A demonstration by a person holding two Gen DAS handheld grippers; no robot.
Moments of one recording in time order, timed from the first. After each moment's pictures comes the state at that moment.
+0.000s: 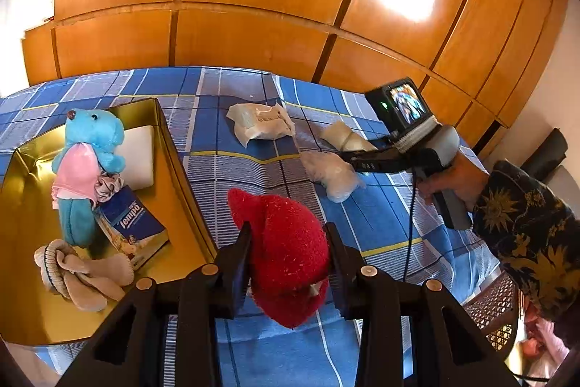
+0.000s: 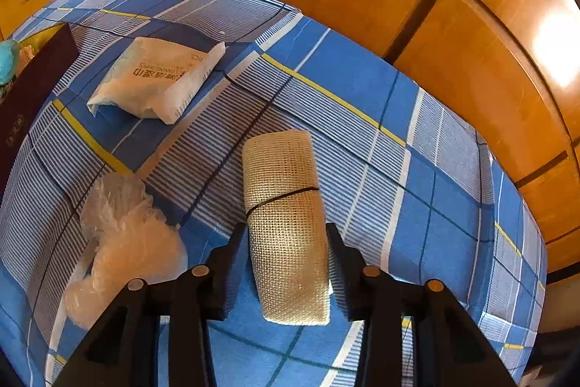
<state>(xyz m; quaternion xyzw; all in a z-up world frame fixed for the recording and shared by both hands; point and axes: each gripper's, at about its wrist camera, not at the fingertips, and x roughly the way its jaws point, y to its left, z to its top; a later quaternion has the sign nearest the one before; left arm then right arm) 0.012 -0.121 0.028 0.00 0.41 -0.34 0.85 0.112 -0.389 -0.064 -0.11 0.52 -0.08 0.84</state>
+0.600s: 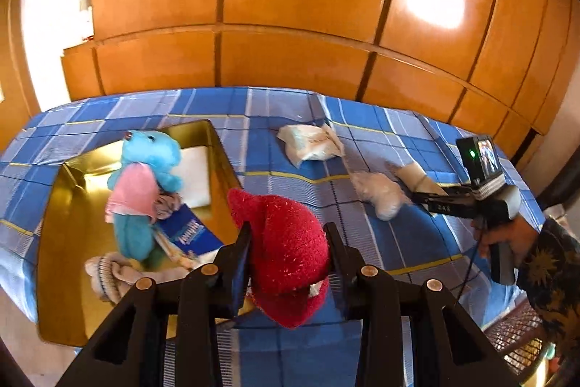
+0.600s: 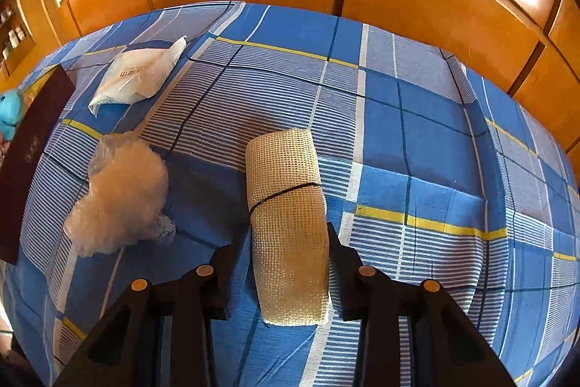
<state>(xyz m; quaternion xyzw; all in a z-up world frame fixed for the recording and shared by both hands) 0.019 -0.102 0.038 0.03 0.38 -0.26 0.89 0.032 -0.413 -0.068 0.03 0.49 -0.10 0.86</state>
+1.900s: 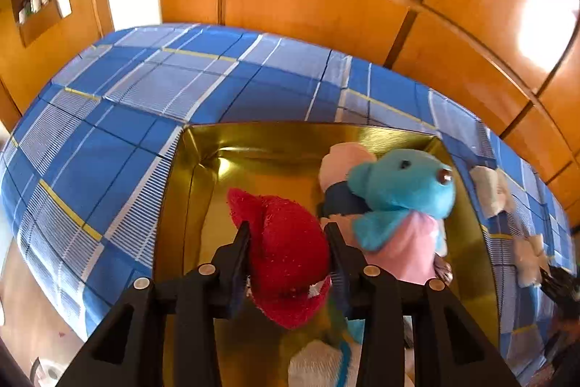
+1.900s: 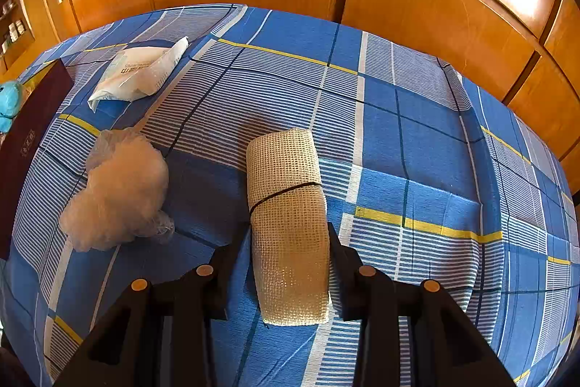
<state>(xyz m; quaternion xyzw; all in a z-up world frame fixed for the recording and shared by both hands) 0.191 0.065 -0.017 -0.04 0.48 -0.10 0.87 0.036 -0.414 -0.067 0.01 0.48 -0.11 0.87</state>
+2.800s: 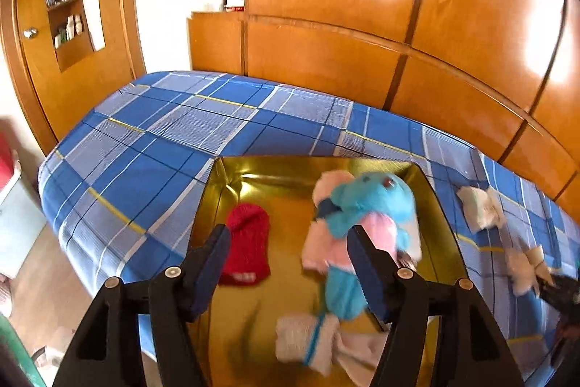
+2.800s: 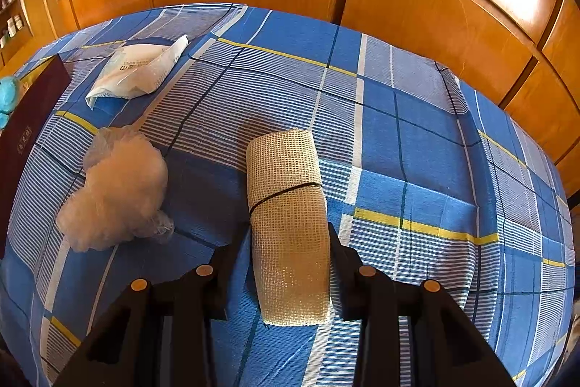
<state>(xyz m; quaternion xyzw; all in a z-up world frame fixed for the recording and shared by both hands) 0.127 0.053 0.031 -0.03 0.39 -0.04 0.92 0.037 -0.412 -0.068 0.00 0.48 -0.11 0.87</state>
